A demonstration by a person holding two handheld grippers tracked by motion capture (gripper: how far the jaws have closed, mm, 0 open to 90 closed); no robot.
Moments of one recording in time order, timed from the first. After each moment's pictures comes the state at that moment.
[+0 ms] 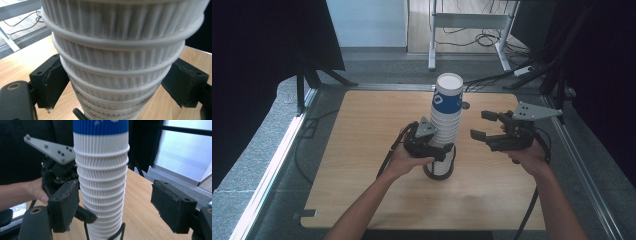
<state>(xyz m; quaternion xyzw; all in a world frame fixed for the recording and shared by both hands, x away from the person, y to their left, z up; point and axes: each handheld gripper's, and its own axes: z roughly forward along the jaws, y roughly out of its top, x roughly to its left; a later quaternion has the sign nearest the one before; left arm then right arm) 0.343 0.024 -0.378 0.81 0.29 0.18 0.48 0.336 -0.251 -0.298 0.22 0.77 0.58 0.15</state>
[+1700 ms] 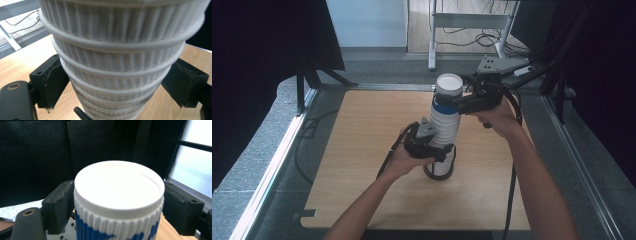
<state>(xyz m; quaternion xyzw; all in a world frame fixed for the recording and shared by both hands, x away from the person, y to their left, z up) 0.341 0.023 -0.377 0.81 0.29 0.18 0.48 0.382 -0.166 -0.221 0.17 0.77 0.60 0.12</state>
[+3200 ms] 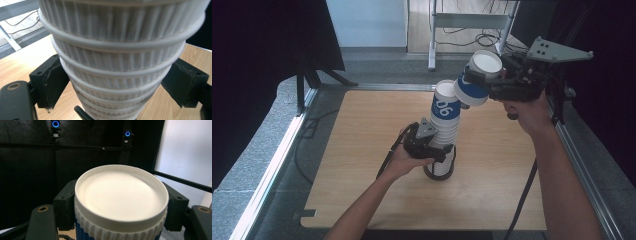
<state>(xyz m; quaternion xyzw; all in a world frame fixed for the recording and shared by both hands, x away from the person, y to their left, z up) 0.341 0.023 -0.378 0.81 0.29 0.18 0.48 0.344 -0.218 -0.168 0.17 0.70 0.66 0.20</state>
